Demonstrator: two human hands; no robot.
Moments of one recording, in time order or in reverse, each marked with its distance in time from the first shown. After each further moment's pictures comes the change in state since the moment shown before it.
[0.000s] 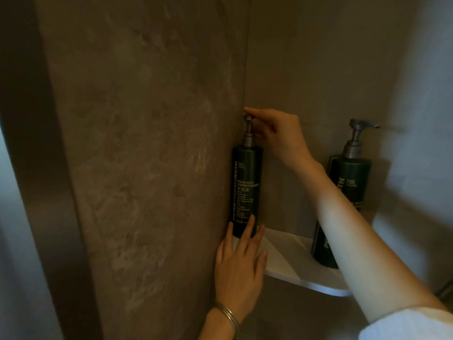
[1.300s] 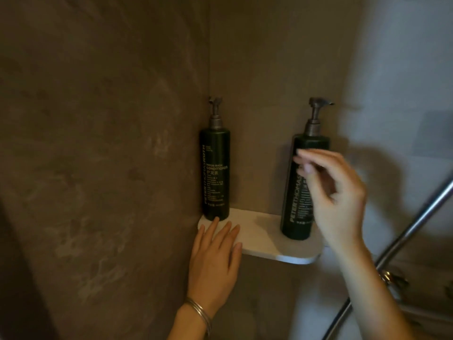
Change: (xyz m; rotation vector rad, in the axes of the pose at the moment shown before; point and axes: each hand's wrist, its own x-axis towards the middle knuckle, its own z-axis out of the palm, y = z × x) left_hand -0.015 0.006 -0.015 -0.096 -0.081 0.056; right_hand -0.162 -0.038 -0.075 -0.123 0.334 0.048
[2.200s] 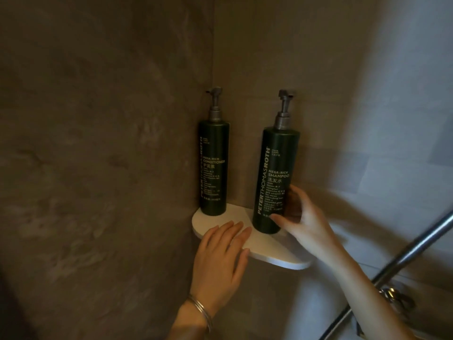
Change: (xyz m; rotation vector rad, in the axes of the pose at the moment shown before) left_hand -0.004 0.030 0.014 -0.062 -0.024 0.022; right_hand -0.042 0.069 0.013 0.160 -0.489 0.544
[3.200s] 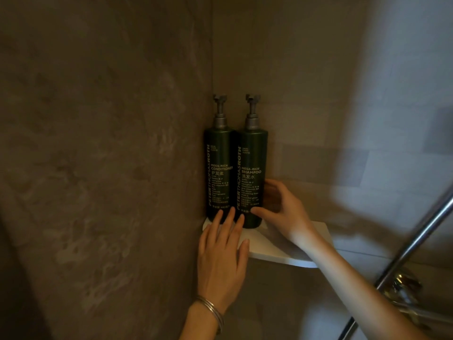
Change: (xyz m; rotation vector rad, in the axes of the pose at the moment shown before) left_hand 0.015 -0.034 -0.005 0.070 0.073 -0.020; right_hand 0.020 -0.021 0.051 0.017 0.033 -0.019
